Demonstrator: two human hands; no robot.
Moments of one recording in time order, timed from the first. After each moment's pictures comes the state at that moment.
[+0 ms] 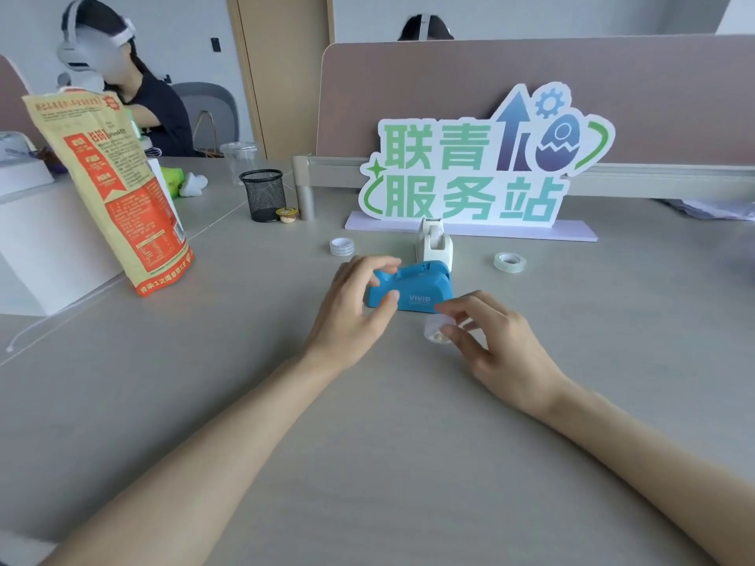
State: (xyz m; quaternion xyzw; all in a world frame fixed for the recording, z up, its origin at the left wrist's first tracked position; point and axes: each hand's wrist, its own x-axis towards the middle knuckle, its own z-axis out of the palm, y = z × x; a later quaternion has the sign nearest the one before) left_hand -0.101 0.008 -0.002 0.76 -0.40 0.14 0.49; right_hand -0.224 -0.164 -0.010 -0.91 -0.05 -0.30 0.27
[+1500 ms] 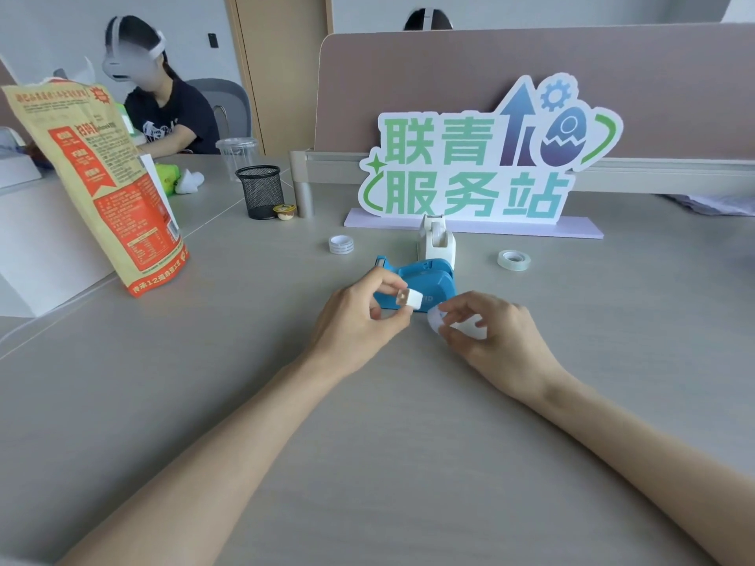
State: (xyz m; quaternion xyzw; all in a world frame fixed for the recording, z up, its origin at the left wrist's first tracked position) left_hand -0.114 0.007 0.005 0.81 -0.33 0.07 0.47; right_hand -0.210 -0.162 -0.006 -0.92 0.05 -0.27 0.29
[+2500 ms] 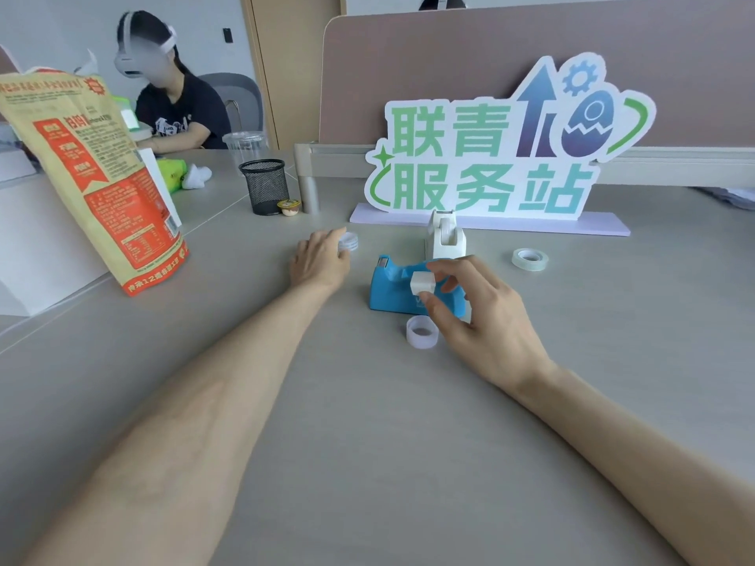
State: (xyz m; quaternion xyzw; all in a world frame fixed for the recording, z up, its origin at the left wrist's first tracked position) left_hand 0.042 -0.020 -0.010 0.95 -0.16 0.11 0.25; right_hand -0.173 -0.162 -0.007 -0.89 -0.06 -0.39 0.25
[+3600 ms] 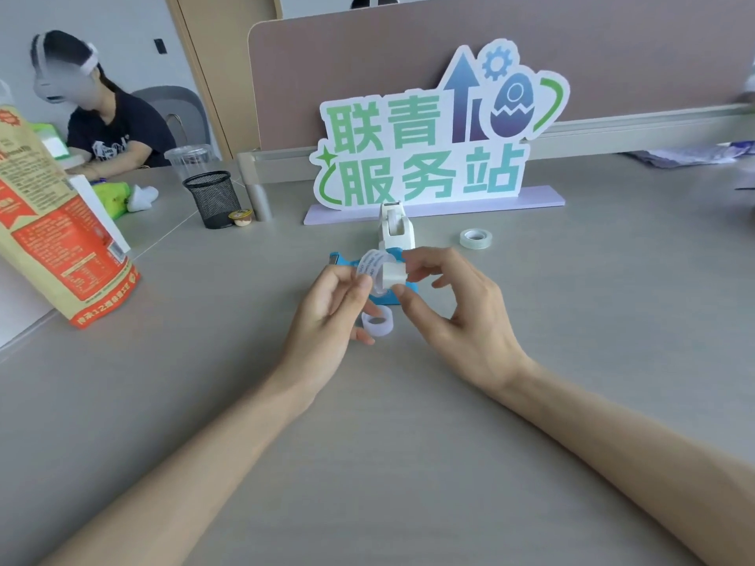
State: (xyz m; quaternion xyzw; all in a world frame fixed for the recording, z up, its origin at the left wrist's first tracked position) left_hand -0.141 -0.009 0.013 0.67 -0.32 -0.07 0.66; right_hand -0.217 -0.155 0.001 -0.83 -0.03 -0.44 0.36
